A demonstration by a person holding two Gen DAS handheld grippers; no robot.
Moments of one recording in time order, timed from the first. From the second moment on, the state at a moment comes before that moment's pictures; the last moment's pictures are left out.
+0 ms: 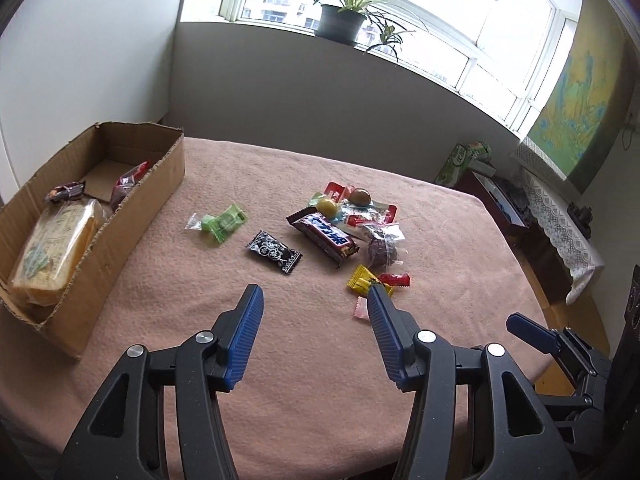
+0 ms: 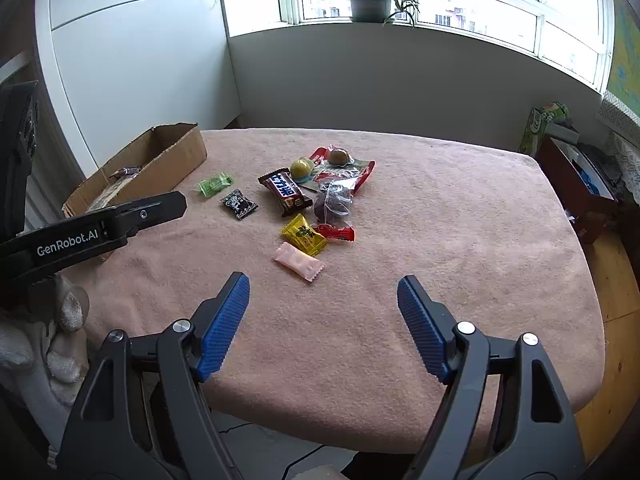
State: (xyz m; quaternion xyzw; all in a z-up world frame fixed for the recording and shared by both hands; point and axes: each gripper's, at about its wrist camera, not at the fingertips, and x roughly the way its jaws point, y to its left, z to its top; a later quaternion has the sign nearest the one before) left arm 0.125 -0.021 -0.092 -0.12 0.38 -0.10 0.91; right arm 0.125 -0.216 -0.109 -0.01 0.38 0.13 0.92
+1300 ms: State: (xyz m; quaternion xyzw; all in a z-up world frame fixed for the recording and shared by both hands) left arm 0.169 0.013 -0.117 -0.08 0.43 -0.17 0.89; right arm 0.221 -0.260 -0.145 0.14 0.45 0.17 0.87
